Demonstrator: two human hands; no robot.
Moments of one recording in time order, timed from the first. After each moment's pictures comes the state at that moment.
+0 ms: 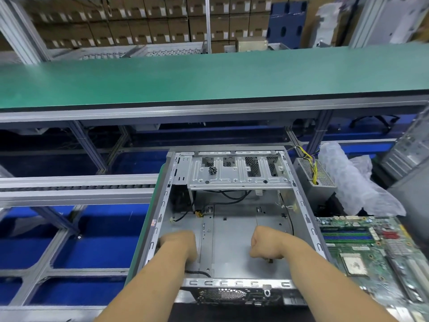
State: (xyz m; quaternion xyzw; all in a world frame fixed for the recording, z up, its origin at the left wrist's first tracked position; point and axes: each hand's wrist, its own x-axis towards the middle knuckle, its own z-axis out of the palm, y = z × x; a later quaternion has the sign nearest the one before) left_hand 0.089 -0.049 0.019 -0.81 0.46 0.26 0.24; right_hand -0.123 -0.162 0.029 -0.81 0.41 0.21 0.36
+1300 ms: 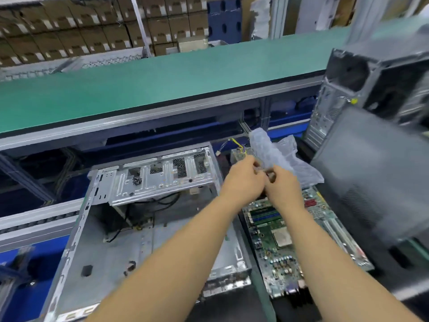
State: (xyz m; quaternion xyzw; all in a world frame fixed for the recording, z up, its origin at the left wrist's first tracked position) left_hand -0.163 -0.211 0.121 -0.68 0.61 0.24 -0.32; right_hand -0.281 -0.247 0.065 -0.67 0.64 -0.29 0.24
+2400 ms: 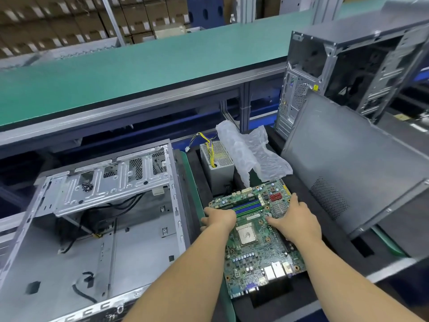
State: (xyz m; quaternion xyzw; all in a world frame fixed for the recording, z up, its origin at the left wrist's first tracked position) left_hand -0.231 -0.221 -0.004 -0.84 0.21 0.46 -0.19; right_hand -0.419 -0.241 -0.029 -0.62 0.76 -0.04 0.19
